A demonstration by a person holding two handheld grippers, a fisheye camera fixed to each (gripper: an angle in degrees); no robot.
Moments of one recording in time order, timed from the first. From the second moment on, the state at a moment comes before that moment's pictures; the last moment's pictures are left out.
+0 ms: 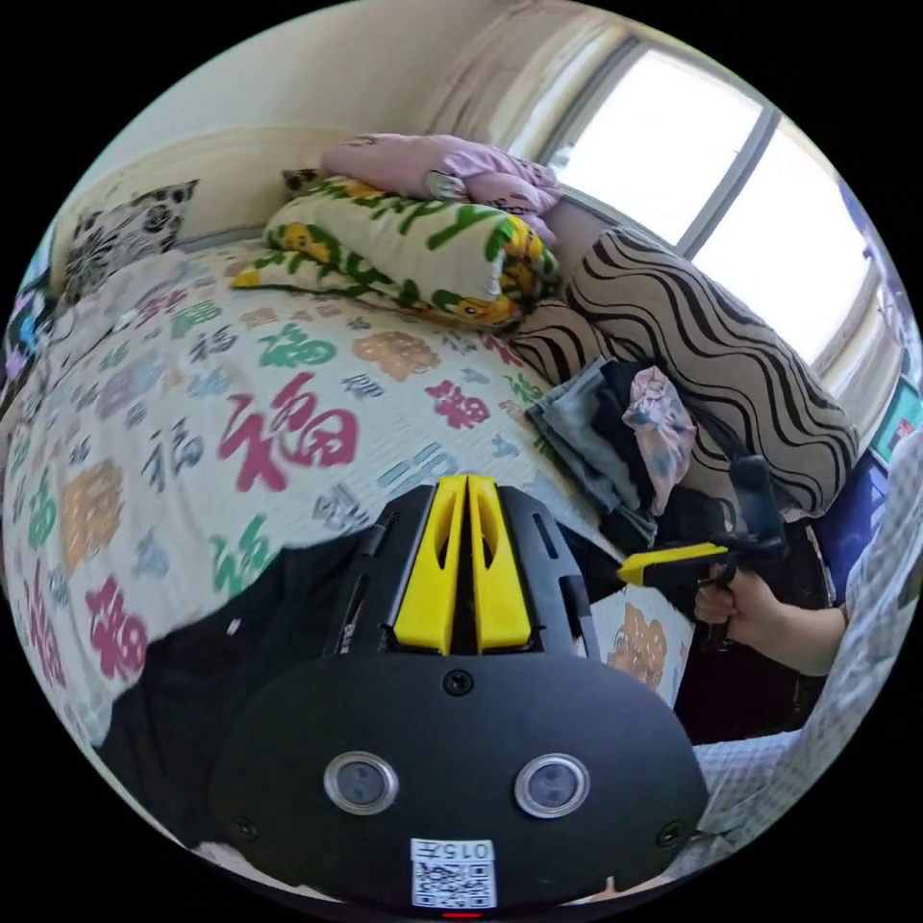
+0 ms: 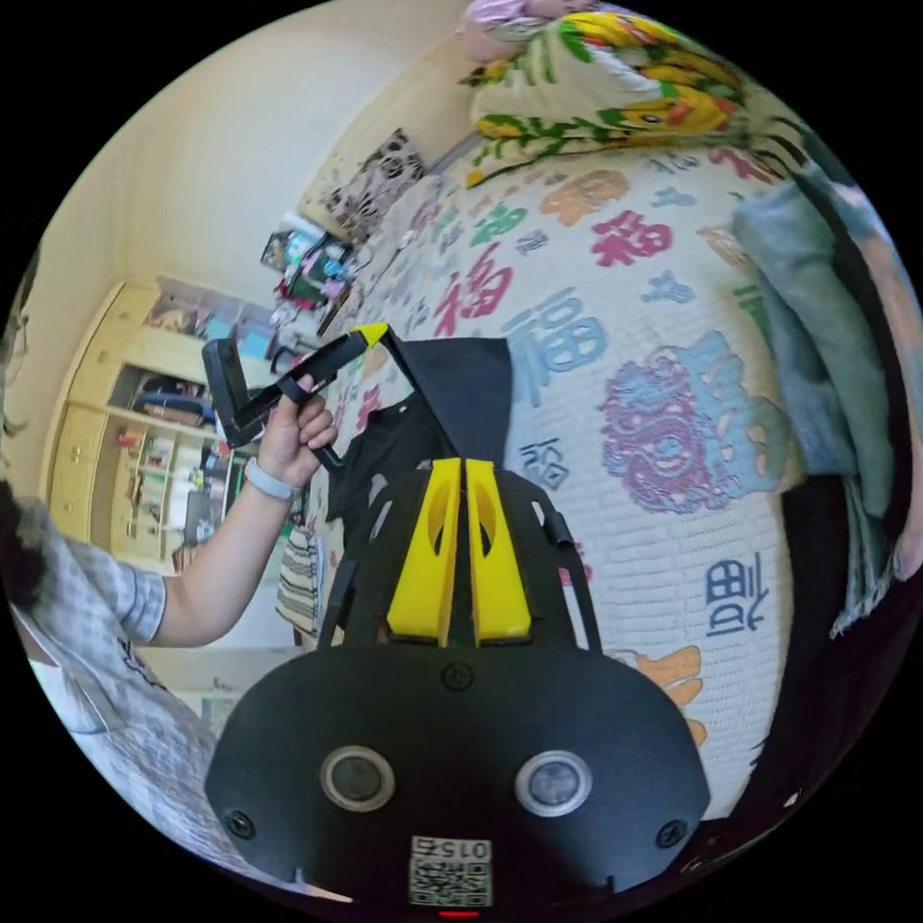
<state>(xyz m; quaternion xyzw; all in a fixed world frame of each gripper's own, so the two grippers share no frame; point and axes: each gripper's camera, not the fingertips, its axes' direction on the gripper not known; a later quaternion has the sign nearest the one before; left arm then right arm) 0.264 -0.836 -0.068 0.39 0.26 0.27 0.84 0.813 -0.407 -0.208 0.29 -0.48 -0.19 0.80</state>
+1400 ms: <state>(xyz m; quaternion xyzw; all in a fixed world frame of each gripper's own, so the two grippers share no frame) 0.089 -0.898 -0.052 0.22 0.29 0.24 0.90 0.695 -0.540 -0.142 0.15 -0.52 -0.08 0.84</state>
